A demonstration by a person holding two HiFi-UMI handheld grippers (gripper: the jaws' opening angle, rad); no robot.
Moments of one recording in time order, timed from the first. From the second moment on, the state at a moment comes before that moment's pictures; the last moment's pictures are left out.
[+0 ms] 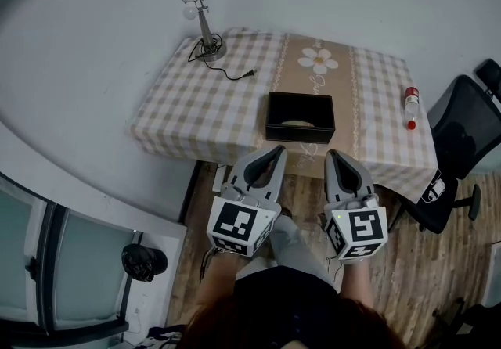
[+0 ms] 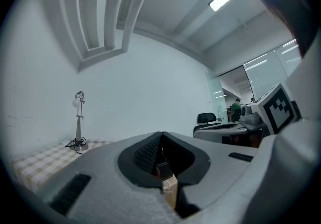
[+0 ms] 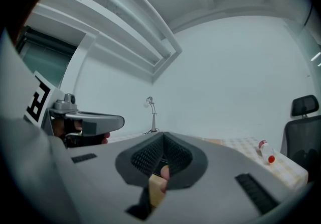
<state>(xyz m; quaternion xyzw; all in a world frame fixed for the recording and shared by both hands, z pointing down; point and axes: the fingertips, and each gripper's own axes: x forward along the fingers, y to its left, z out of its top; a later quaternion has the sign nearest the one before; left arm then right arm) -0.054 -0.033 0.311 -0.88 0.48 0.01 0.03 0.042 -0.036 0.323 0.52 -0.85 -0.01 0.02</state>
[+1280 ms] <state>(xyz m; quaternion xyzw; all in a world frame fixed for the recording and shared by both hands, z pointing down) -0.061 -0.161 0.312 -0.88 0.48 -0.01 0.03 0.039 -0.162 0.329 0.51 -0.86 0.00 0.03</state>
